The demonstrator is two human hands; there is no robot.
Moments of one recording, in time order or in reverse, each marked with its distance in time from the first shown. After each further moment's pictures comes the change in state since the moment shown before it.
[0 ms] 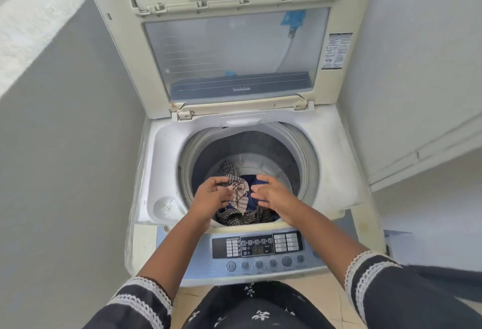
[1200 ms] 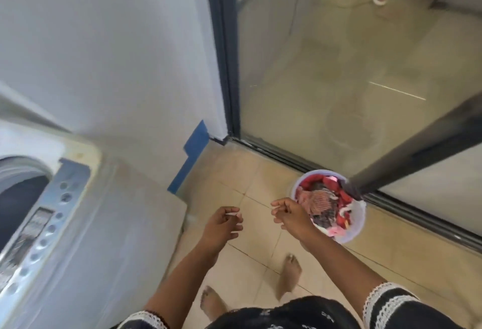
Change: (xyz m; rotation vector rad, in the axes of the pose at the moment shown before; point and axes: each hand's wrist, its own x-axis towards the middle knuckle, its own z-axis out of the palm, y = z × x) left_hand -0.345 -0.254 0.213 0.760 -1.009 -0.018; right_hand -0.440 0.470 -0.043 0.634 1.028 0.030
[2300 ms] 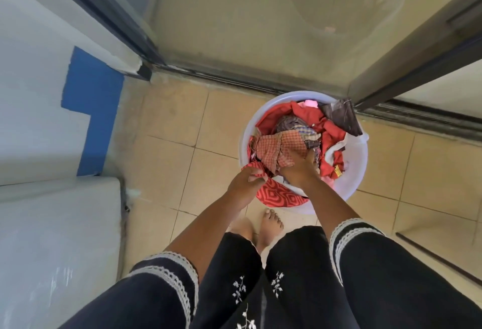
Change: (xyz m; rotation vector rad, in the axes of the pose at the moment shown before) left_hand 0.348 -0.183 0.287 0.511 -0.226 -0.271; right_hand 0.337 0.316 -0.161 -0.364 0.070 0.453
